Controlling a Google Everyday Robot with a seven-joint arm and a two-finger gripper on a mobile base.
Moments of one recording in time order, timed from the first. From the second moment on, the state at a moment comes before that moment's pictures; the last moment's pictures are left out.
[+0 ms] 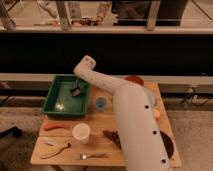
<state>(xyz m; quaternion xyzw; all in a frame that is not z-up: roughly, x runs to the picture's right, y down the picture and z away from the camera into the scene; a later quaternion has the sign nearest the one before) -0.147 -0.133 0.994 0.05 -0.08 -0.35 0.93</state>
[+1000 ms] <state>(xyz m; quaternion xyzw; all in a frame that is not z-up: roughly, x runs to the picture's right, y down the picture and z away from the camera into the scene) -0.146 -0.143 0.994 0.05 -0.07 -0.36 0.93</state>
